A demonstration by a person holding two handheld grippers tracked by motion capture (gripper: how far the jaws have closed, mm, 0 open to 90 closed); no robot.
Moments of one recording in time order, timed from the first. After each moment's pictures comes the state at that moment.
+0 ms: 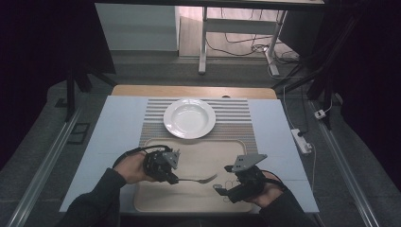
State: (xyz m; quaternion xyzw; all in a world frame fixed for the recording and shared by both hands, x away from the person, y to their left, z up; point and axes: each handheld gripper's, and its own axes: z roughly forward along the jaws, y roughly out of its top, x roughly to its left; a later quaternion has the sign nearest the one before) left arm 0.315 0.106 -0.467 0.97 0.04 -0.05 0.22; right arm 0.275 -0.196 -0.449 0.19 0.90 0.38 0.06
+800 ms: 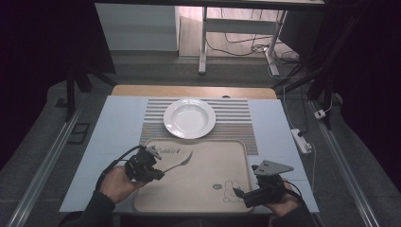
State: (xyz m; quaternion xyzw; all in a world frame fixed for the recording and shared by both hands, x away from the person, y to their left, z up) left arm 0.284 0.151 -0.466 0.91 0.35 -0.01 0.24; right arm 0.253 -0.245 -0.453 0.31 0.85 0.40 0.15
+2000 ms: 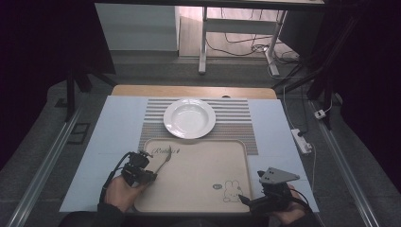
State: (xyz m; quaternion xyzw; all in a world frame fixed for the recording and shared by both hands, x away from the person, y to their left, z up) left arm 0.288 0.161 -0.504 0.83 0.51 0.02 0.22; right arm 0.237 -0.257 -0.455 0.30 0.86 0.38 0.16
